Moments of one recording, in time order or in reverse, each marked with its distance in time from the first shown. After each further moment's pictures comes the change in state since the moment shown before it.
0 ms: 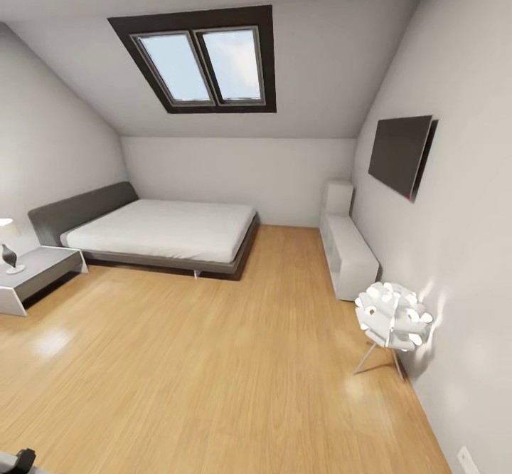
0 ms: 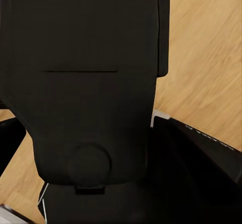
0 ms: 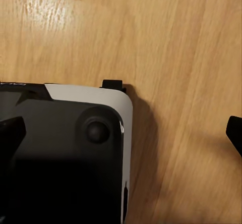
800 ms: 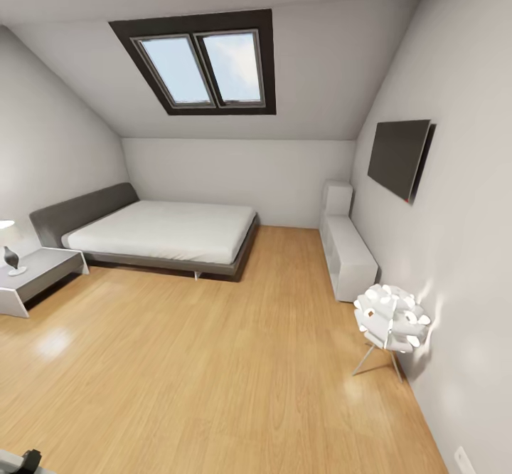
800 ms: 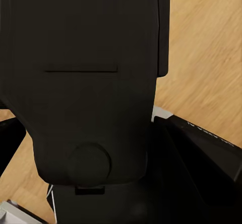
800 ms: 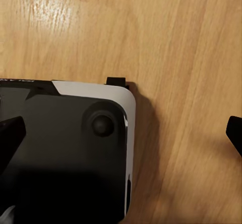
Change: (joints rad) left arm 0.000 0.009 0.001 0.000 0.000 -0.002 -0.001; right arm 0.000 0.007 -0.001 0.000 0.000 -0.003 0.000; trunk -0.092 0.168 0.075
